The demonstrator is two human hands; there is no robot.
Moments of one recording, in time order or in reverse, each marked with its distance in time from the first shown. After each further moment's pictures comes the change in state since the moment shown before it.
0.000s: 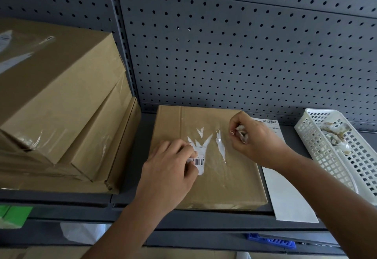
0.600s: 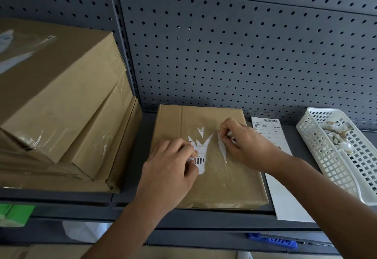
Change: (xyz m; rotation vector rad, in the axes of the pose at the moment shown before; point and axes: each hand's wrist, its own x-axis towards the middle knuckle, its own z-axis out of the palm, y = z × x) left_hand 0.000 0.002 -0.001 0.002 0.010 -0.008; right_hand 0.002 0.007 0.017 -0.078 -0.097 -0.142
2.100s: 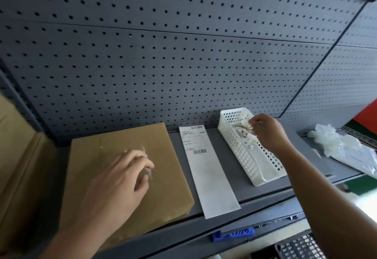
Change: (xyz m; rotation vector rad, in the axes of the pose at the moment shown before) left_hand 0.030 0.053 0.000 -0.025 -0.116 0.218; right_hand -0.115 0.167 -0.123 0.009 0.551 0.814
